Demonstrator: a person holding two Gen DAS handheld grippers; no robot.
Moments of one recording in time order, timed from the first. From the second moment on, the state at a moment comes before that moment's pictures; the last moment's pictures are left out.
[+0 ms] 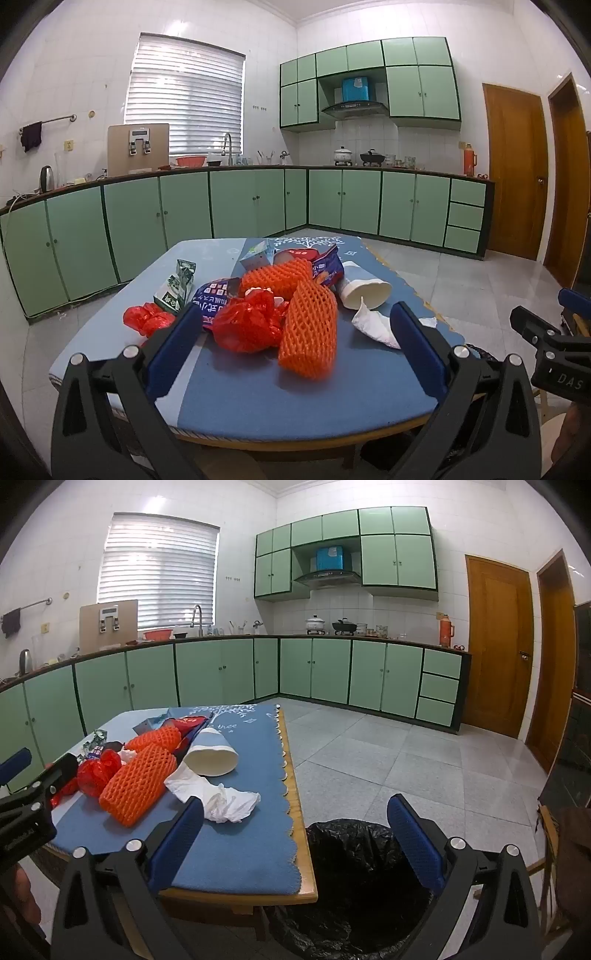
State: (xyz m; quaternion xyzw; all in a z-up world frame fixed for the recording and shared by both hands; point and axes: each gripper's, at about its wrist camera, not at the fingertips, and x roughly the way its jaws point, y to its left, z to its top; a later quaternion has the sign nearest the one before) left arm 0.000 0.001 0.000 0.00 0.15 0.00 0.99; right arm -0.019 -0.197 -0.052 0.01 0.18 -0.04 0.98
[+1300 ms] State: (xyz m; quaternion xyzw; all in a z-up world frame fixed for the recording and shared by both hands) left arm -0.003 0.001 -0.001 0.01 0.15 0.00 0.99; right arm -0.017 -0.197 -0.054 0.01 0.18 -0.04 0.98
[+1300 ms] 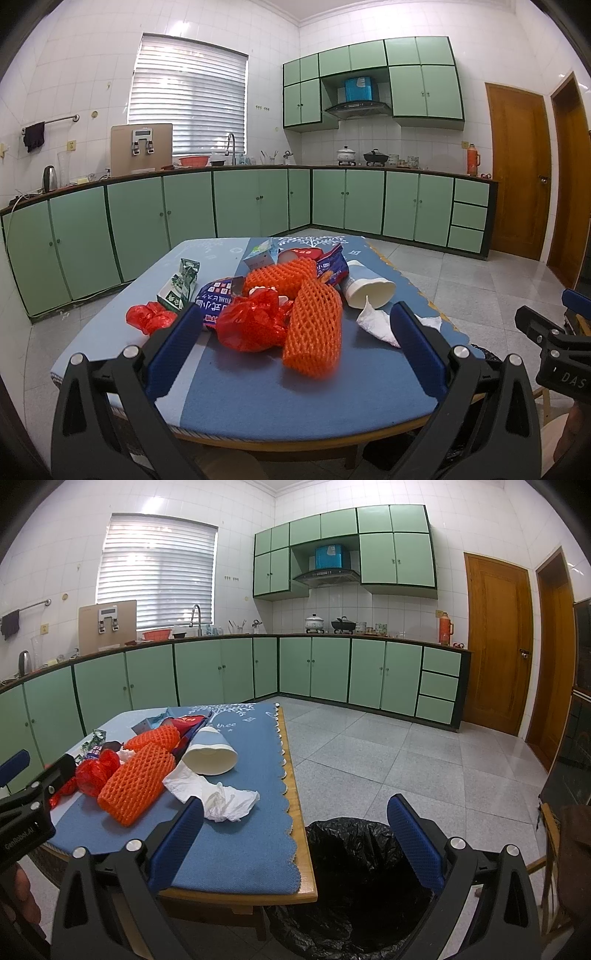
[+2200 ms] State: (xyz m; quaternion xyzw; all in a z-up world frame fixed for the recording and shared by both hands) left arm -0.002 0.002 -0.001 0.01 0.15 0.00 0.99; right arm -0.015 -0.198 -0.055 0.01 0.18 -0.04 0.98
